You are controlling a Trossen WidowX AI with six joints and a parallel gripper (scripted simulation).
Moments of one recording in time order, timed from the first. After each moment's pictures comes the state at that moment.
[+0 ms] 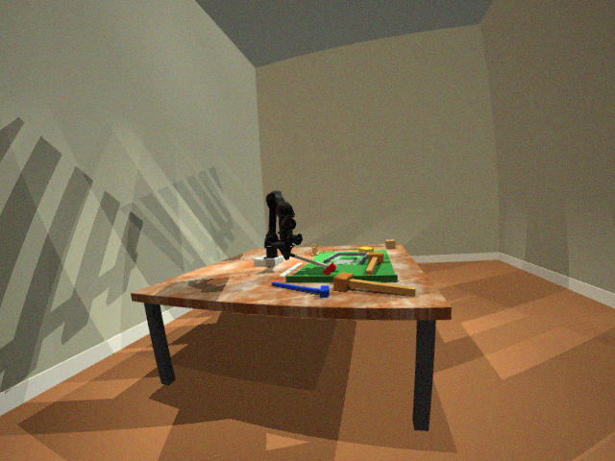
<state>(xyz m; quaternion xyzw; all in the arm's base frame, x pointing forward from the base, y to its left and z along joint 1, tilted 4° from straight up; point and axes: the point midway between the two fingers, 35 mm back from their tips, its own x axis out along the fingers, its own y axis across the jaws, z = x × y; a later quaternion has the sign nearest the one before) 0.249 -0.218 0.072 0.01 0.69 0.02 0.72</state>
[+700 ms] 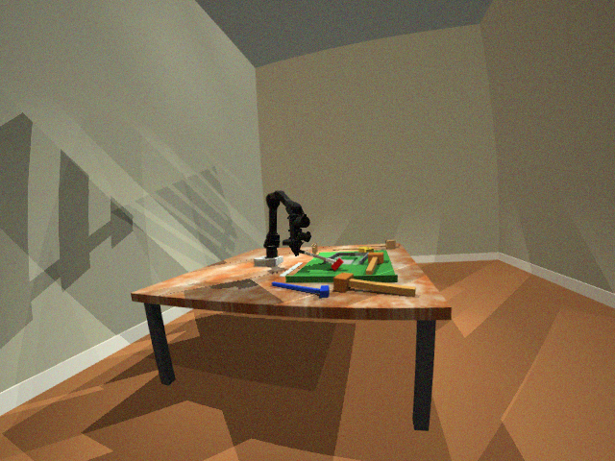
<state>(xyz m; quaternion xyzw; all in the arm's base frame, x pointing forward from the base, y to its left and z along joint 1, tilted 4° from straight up) 0.254 -0.124 0.077 0.01 0.69 0.02 0.72</state>
